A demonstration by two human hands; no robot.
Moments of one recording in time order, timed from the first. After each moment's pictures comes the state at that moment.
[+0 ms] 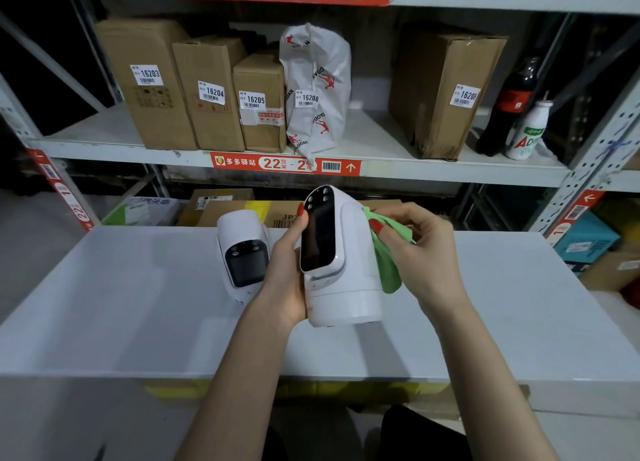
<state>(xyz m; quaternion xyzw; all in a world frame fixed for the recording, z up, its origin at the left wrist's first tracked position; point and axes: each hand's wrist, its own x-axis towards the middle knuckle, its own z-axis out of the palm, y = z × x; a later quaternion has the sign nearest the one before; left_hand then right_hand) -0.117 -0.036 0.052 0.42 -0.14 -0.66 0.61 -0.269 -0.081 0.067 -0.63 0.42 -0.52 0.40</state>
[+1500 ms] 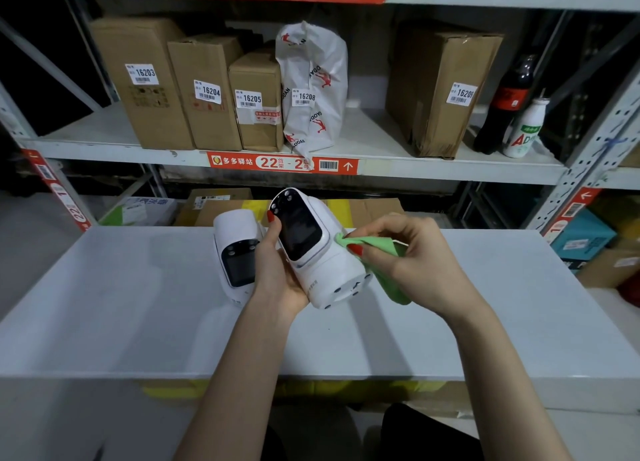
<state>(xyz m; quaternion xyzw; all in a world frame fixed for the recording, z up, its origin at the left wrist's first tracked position) -0.119 -0.040 0.050 0.41 -0.04 -0.60 0.68 -0.278 -0.065 0.086 -0.74 0.36 -0.39 0.42</state>
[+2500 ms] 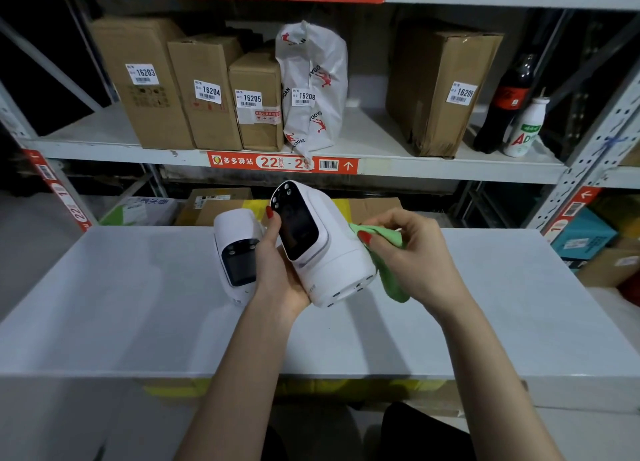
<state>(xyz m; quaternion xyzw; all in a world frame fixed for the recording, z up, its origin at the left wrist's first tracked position) -0.118 -0.037 0.051 0.39 -0.07 -0.61 0.69 -0.274 -0.077 0.071 -0.69 0.43 -0.43 0.39</state>
